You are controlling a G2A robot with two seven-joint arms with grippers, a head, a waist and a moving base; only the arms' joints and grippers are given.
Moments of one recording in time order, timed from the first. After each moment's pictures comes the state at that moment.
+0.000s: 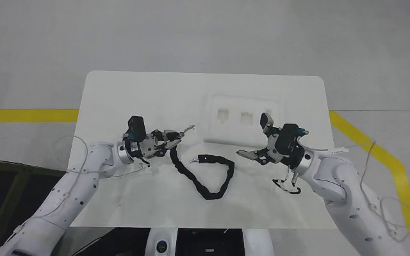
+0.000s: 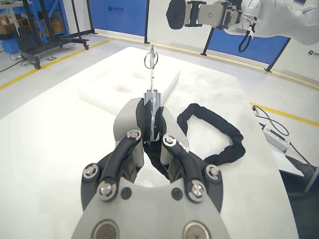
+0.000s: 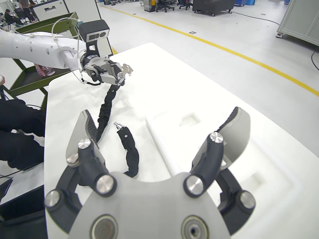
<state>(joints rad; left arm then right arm) 1.08 -0.85 -1.00 -1.35 1.19 -0.90 0.51 -1.34 -0.92 1.27 -1.87 -0.95 -0.63 0.06</state>
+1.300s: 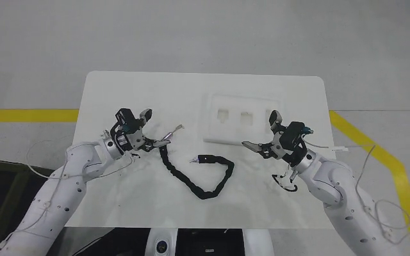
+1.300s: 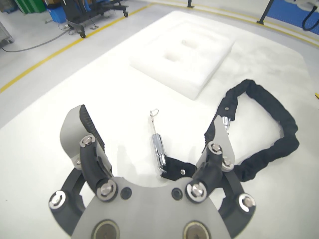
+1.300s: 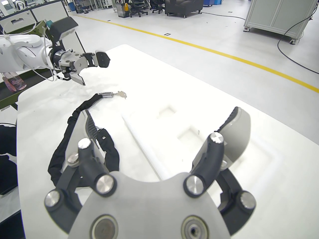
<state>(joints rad) 1.20 -0.83 -1.22 -1.49 1.17 -0.70 0.29 -1.37 -0.94 1.28 -1.82 -1.00 -0.51 -0.03</state>
